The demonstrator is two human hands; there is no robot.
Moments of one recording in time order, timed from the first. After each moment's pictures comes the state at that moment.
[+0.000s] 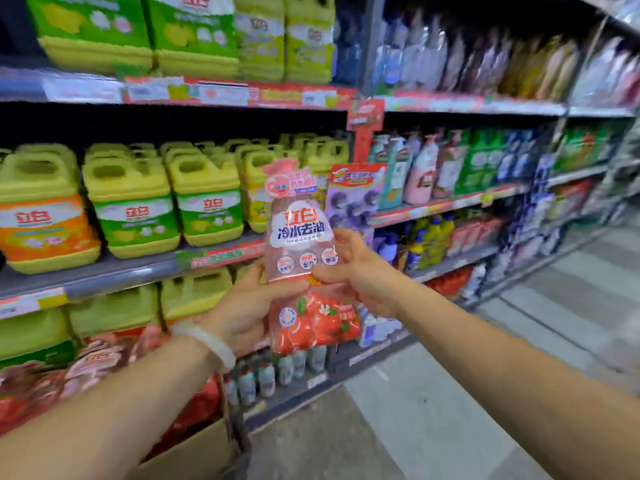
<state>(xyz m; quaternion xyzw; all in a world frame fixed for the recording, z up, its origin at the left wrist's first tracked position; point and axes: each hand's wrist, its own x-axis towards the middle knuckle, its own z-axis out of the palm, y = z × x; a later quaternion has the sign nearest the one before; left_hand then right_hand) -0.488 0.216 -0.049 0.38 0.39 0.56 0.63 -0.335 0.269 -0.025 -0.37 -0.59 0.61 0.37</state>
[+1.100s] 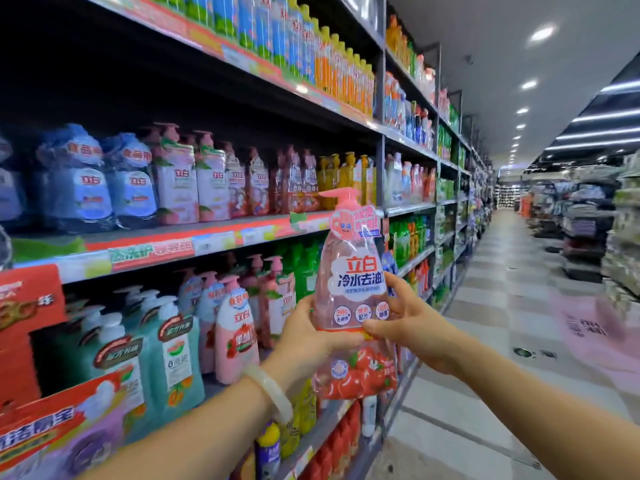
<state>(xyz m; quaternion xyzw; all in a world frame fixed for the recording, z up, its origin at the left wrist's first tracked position) -0.033 0.677 0.052 0.61 0.28 0.47 0.57 0.131 0.629 0.067 -0.47 -0.58 0.39 0.54</state>
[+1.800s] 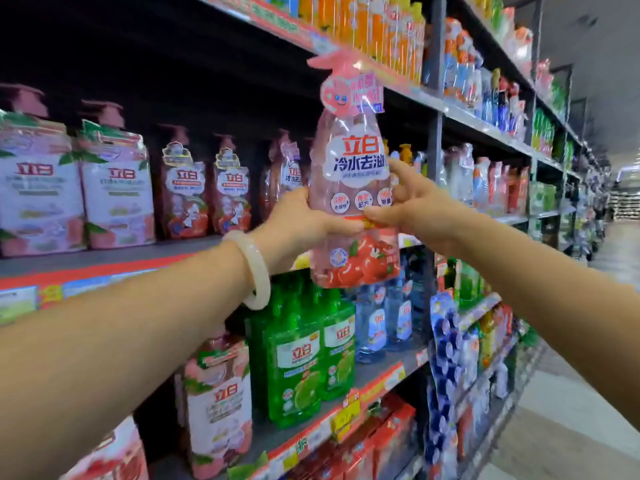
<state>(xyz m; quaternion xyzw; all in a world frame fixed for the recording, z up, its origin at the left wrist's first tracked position) 0.180 0.994 0.203 0.68 0.33 0.54 0.37 0.347 0.979 0.214 -0.33 -0.71 0.31 0.53</state>
